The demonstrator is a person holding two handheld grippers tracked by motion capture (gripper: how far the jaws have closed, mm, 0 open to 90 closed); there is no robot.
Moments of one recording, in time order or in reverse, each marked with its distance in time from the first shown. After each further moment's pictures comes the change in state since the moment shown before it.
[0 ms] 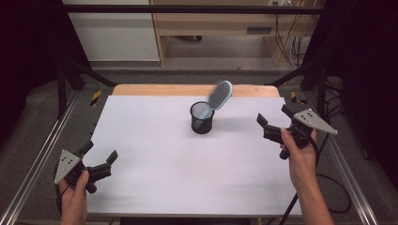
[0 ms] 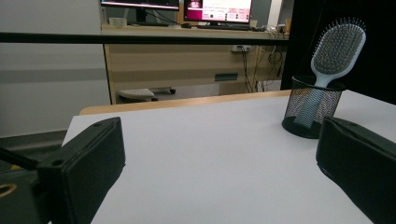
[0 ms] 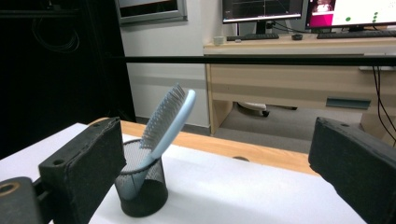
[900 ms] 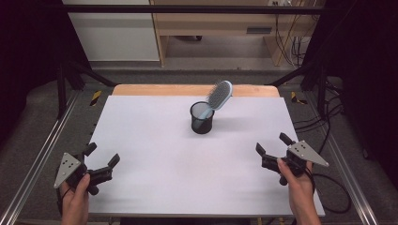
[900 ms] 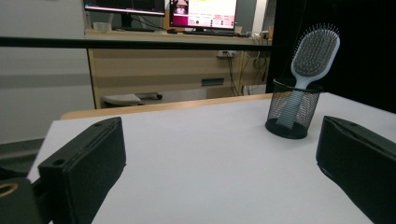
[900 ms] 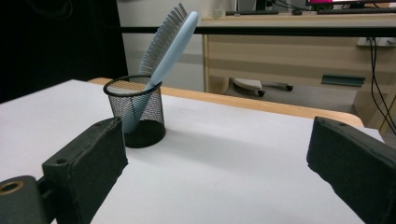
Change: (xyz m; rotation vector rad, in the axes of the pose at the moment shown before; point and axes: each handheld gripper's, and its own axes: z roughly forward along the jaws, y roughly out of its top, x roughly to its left) left arm -0.001 -0.006 -0.001 -0.048 -0.071 -0.050; right arm 0.007 -0.080 -0.031 0.058 -0.014 -0.029
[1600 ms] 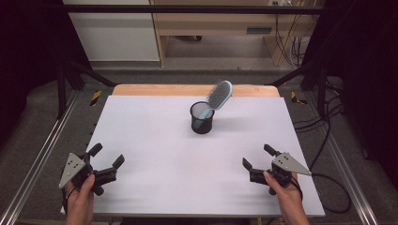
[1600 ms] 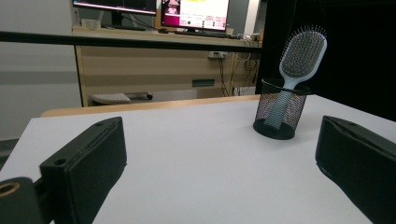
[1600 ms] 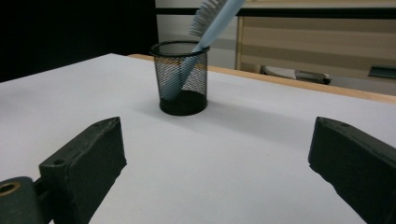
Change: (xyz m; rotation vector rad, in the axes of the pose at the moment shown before) left arm -0.008 -0.004 0.005 0.008 -0.026 0.029; right arm 0.028 -0.036 0.006 0.050 0.138 -0.051
